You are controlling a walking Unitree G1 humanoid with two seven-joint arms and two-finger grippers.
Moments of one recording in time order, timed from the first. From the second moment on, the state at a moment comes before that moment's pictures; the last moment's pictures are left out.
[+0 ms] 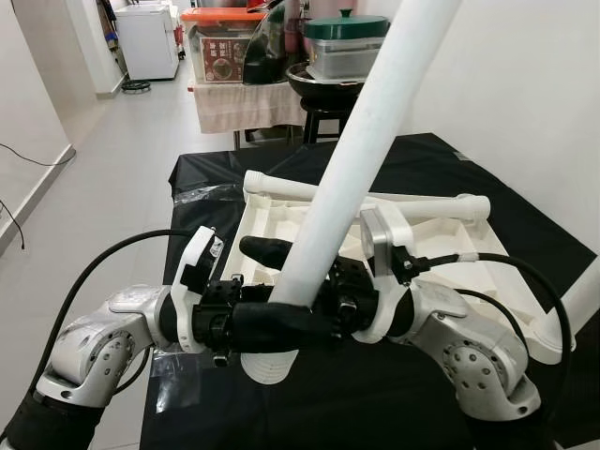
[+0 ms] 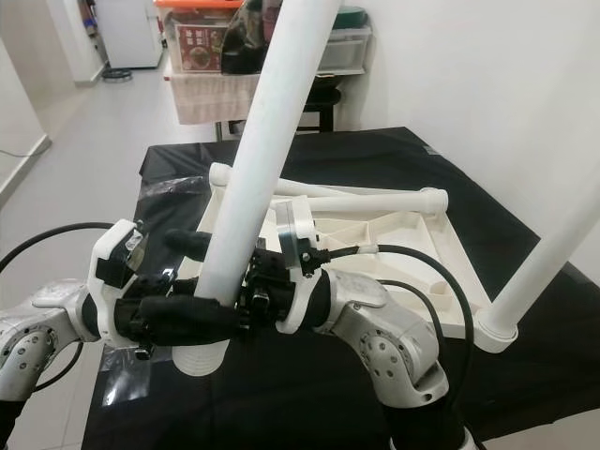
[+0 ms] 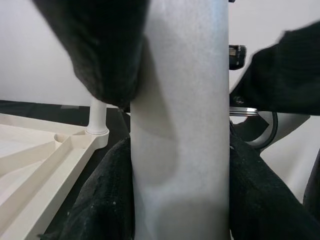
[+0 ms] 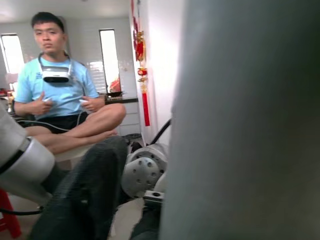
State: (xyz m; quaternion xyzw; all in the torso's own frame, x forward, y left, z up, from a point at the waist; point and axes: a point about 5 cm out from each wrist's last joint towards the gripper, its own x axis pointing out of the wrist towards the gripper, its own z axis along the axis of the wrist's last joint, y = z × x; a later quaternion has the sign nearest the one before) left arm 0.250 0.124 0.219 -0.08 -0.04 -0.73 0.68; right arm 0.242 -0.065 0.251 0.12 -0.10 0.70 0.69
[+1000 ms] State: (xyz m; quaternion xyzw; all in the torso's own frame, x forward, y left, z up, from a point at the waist) left arm 0.244 0.134 0.231 -0.10 -0.04 -0.72 0.69; right arm 0.263 -0.062 0.255 0.12 -0.12 0.67 0.72
